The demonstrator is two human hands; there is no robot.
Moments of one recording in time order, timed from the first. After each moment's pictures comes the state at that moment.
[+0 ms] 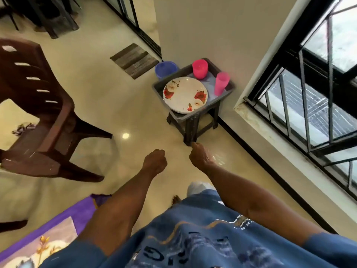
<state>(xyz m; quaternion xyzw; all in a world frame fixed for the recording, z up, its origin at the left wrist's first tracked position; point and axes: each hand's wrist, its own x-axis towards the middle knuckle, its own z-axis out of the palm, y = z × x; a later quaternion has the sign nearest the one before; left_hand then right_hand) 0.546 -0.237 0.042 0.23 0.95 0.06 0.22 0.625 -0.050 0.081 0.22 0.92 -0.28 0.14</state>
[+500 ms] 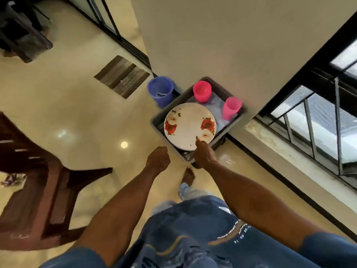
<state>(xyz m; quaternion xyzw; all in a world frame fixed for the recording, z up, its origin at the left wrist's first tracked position) 0.257 -0.134 0.027 0.23 0.93 0.11 0.27 0.358 0.044 0.043 0.33 0.87 -0.34 0.16</state>
